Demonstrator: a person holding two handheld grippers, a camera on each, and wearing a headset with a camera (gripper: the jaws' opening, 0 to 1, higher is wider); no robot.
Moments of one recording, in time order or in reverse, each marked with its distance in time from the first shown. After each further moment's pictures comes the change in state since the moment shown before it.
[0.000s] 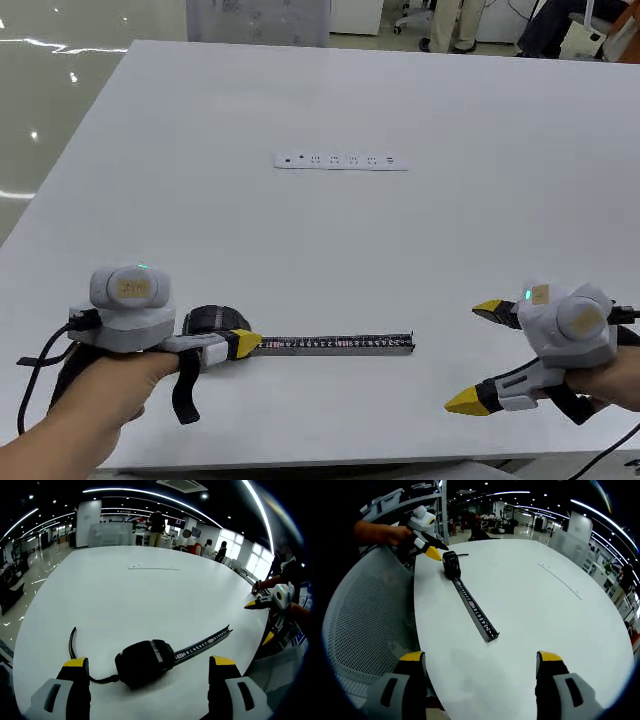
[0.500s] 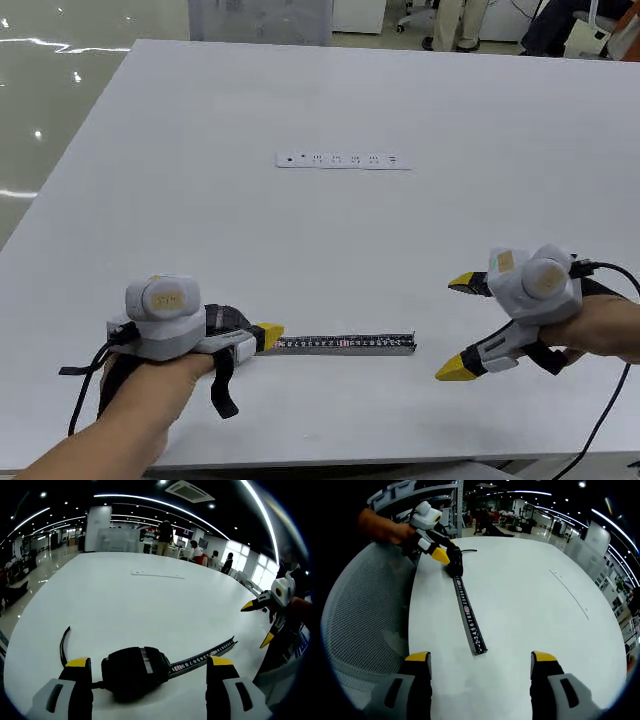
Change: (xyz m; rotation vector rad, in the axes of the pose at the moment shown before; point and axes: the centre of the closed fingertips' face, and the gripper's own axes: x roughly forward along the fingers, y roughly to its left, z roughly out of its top) left arm 0.022 -0.003 0.000 -0.058 -0.096 0.055; right arm 0.023 -0.019 0.027 -0.148 0.055 0.074
